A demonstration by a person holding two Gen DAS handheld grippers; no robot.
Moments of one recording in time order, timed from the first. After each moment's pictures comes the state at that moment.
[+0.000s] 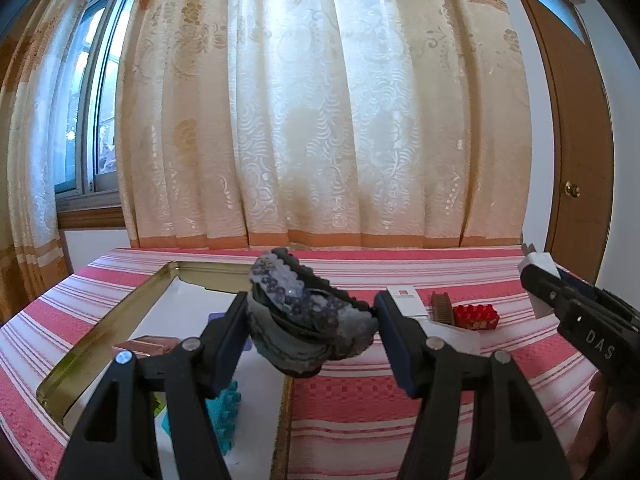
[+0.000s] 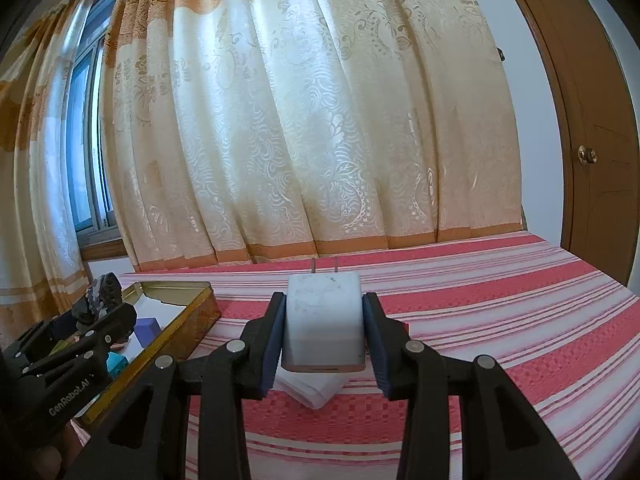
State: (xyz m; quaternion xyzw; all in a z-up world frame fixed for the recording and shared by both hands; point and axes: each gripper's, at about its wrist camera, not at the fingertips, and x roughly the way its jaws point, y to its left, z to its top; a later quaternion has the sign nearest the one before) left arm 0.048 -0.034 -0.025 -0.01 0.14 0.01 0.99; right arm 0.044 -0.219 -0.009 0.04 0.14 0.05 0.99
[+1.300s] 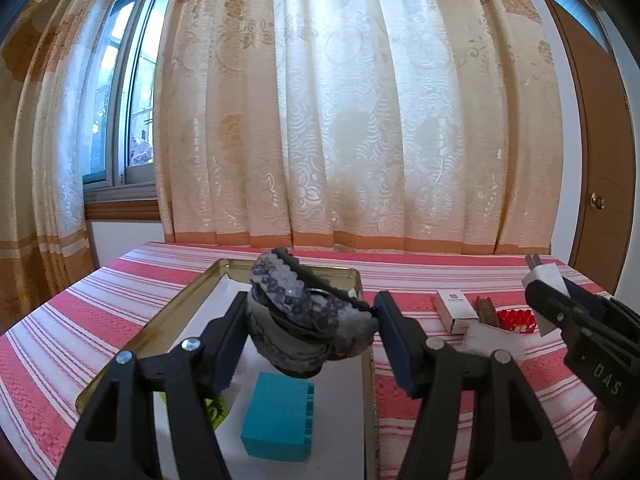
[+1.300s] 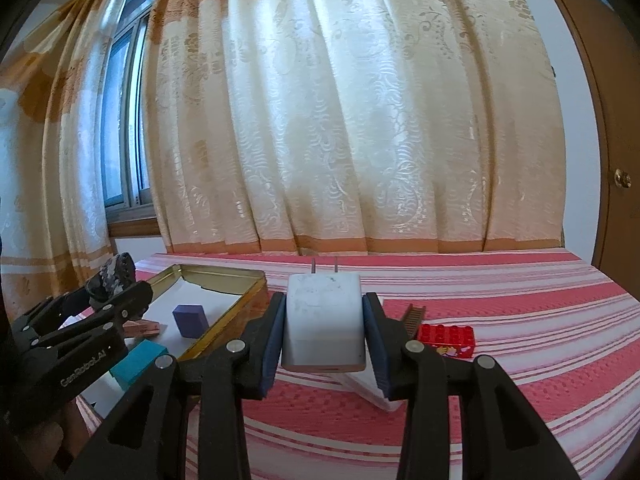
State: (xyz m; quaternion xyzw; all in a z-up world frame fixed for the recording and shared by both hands) left arm 0.046 0.018 -0.026 -0.03 0.13 0.05 0.99; right arm 0.044 -0.157 -0.012 0.00 0.14 0.11 0.98
